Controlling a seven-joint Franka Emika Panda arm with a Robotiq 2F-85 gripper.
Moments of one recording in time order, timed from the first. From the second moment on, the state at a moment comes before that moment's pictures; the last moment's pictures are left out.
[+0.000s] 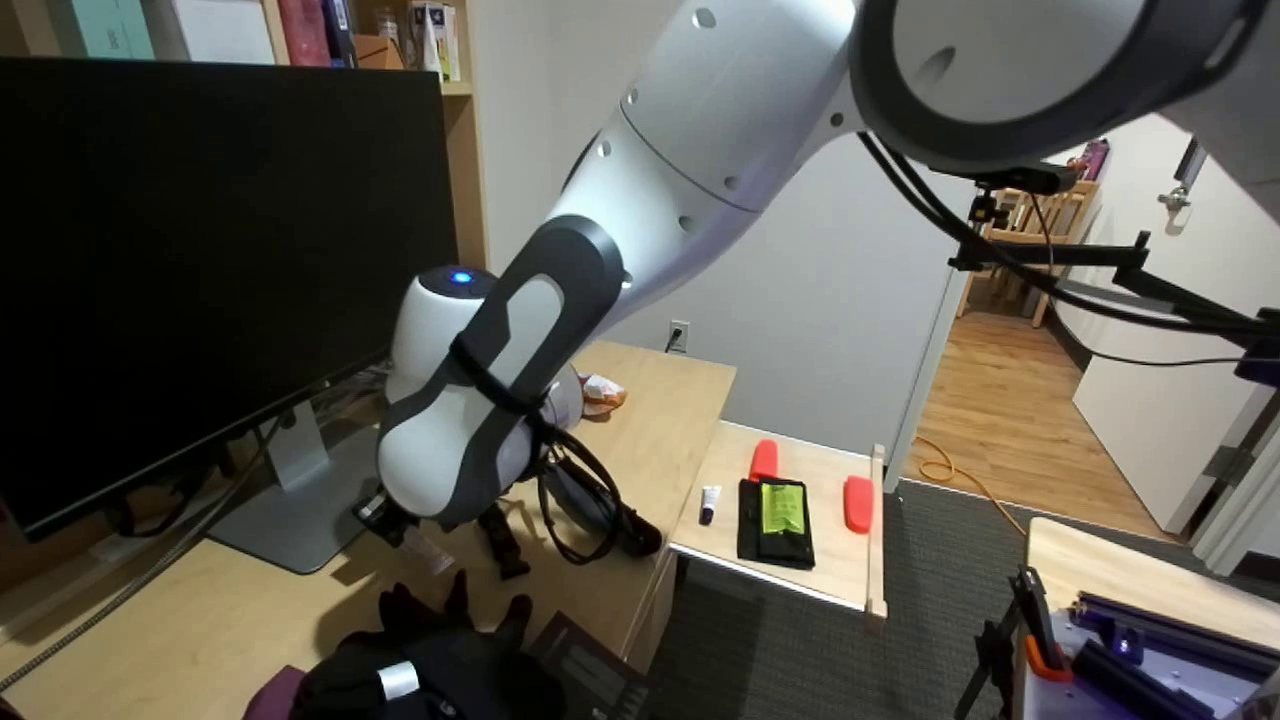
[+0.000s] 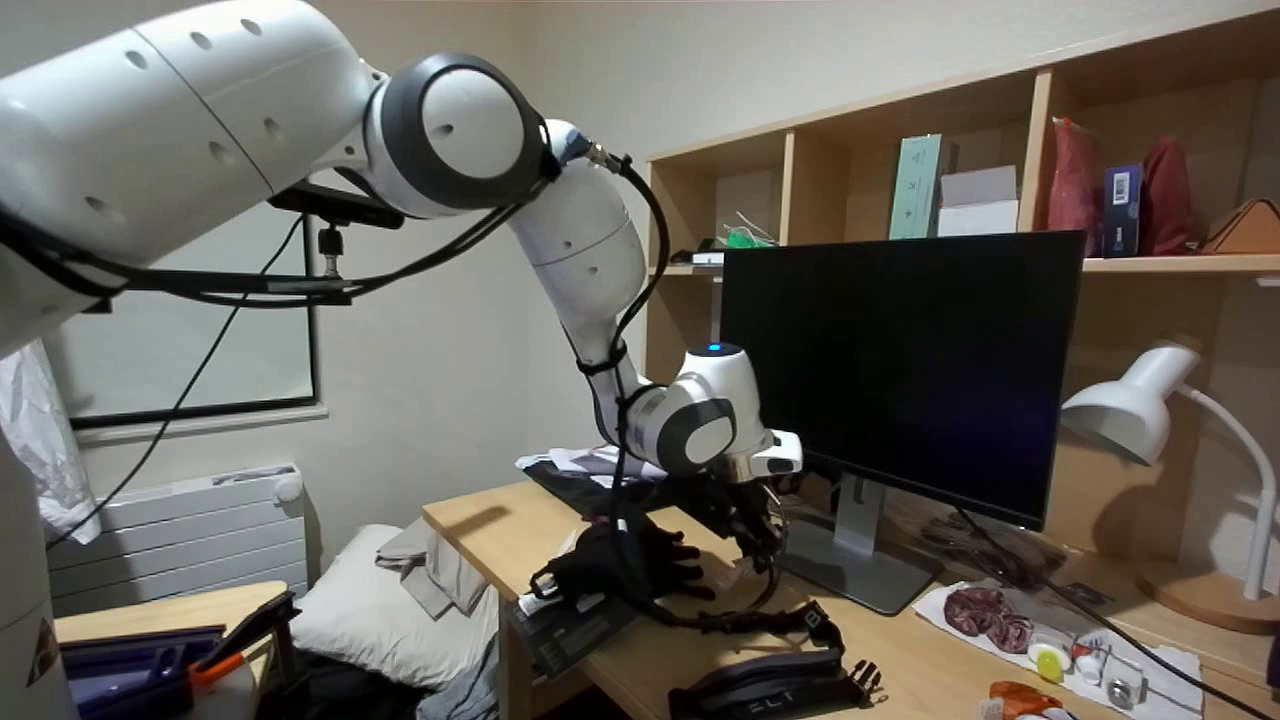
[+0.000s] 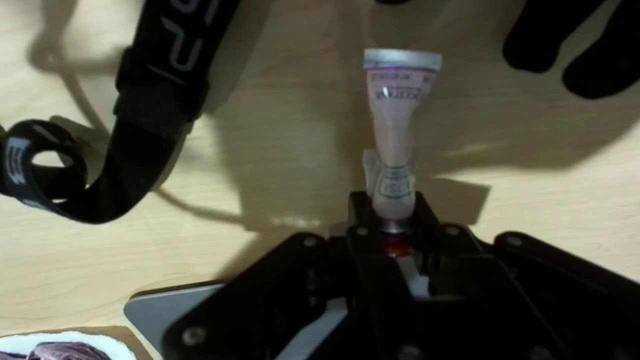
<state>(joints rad) 0.12 0.92 0.05 -1.65 0.01 2.93 0.06</state>
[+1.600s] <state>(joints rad) 0.09 0.86 0.04 -1.62 0.01 2.96 0.05</state>
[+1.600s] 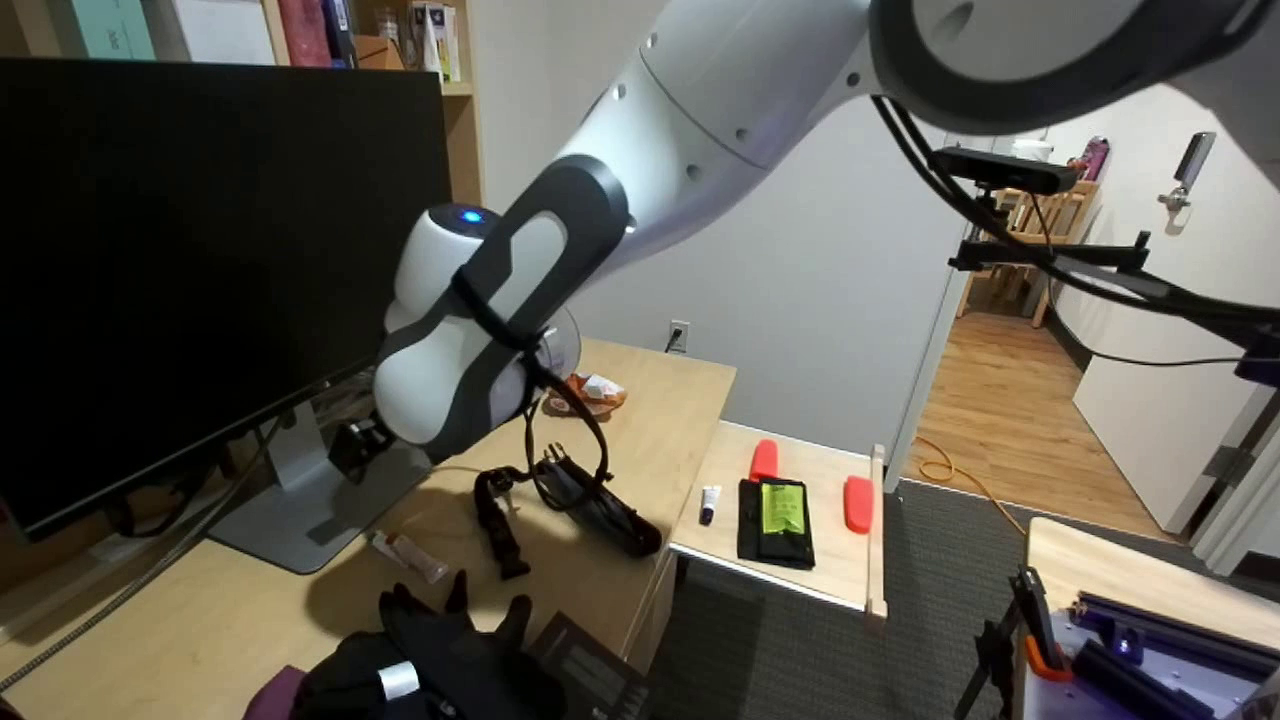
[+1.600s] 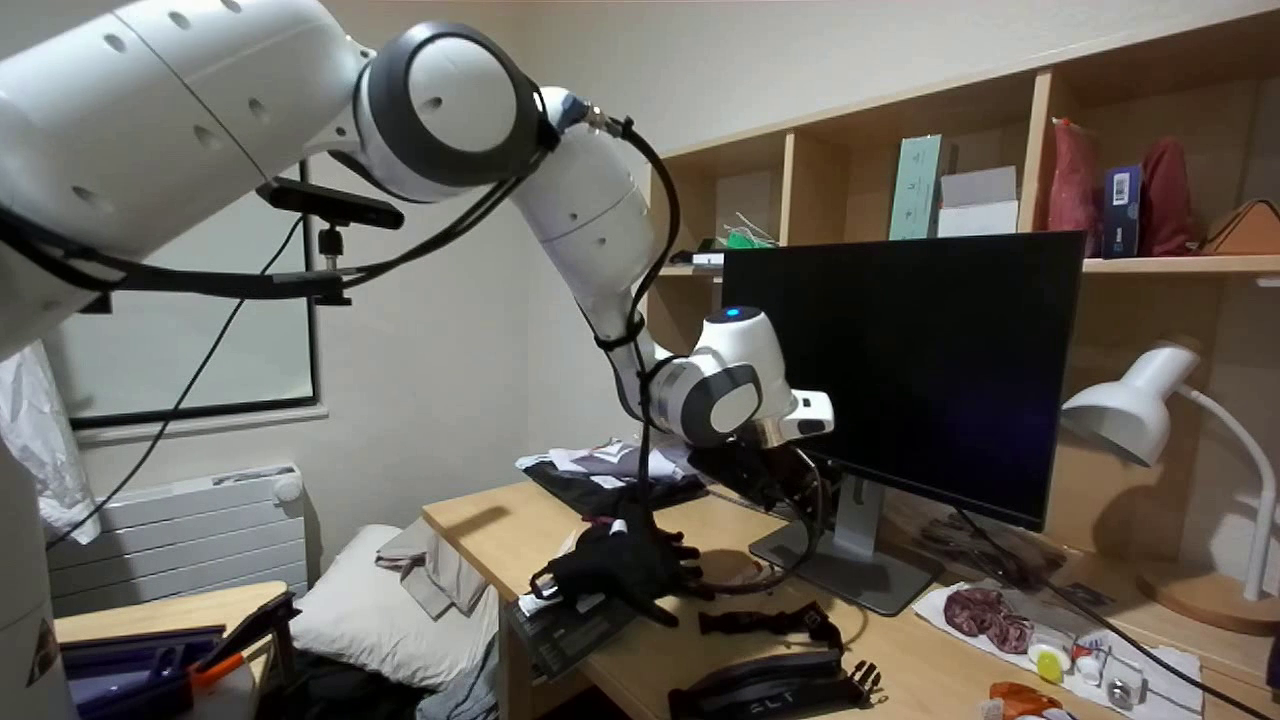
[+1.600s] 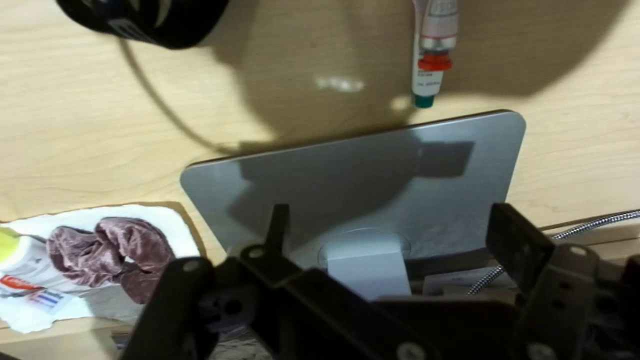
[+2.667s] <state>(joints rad) -0.08 0.32 0.08 -2.06 0.01 2.74 -0.18</state>
